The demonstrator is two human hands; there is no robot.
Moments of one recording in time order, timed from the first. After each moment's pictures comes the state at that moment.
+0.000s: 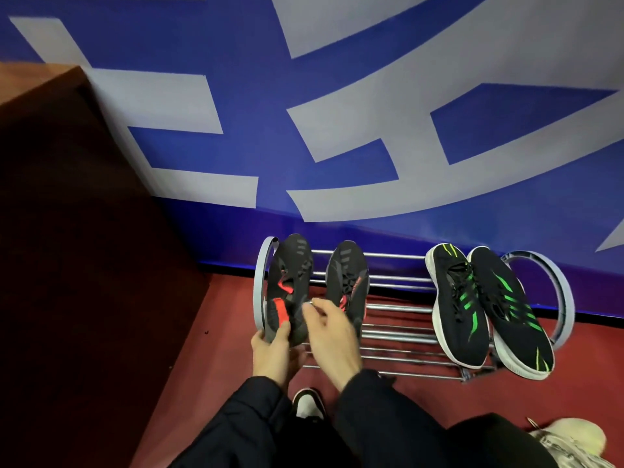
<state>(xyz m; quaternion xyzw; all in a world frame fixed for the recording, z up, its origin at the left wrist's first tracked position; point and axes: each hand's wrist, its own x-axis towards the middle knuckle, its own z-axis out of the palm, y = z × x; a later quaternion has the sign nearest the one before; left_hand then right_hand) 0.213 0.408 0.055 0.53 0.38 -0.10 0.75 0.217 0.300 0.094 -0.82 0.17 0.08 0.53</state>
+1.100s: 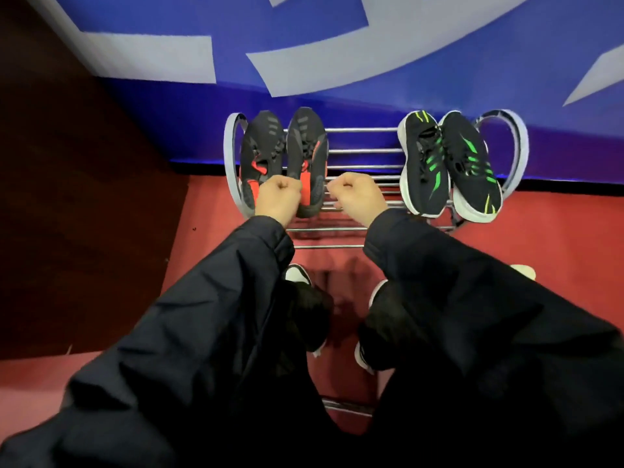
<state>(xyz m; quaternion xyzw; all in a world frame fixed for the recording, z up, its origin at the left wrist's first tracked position) 0.211 0.366 0.102 0.79 0.17 -0.13 0.57 0.193 0.207 0.098 -0.85 0.15 0.09 0.50</state>
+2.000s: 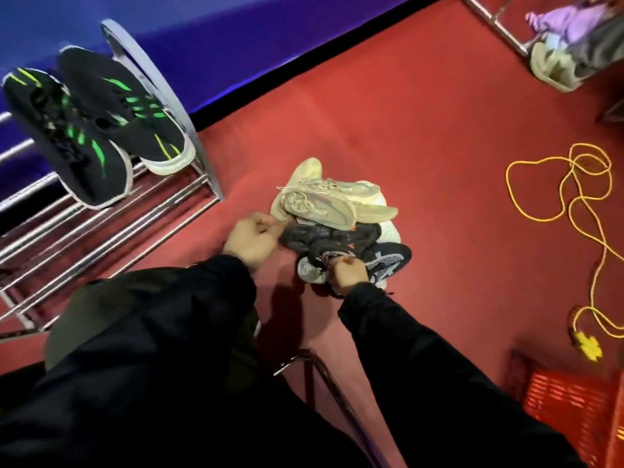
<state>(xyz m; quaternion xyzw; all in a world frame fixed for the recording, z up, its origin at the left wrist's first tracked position) 0.001 0.022 0.033 0.78 -0.15 -0.46 0.40 -0.186 -0.074 -0.070 -0.47 0.67 -0.01 0.58</state>
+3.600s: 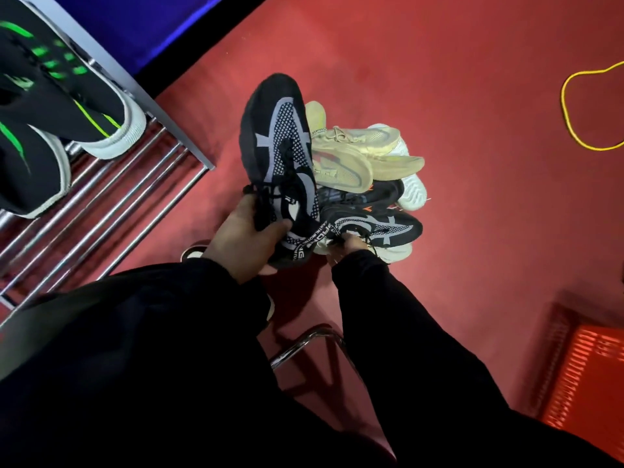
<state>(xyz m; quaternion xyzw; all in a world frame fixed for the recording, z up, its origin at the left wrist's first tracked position) 0.007 0.017 0.010 0.79 -0.21 -0.49 0.30 -0.184 -0.077 -0.173 -0.19 0.72 -0.12 0.66</state>
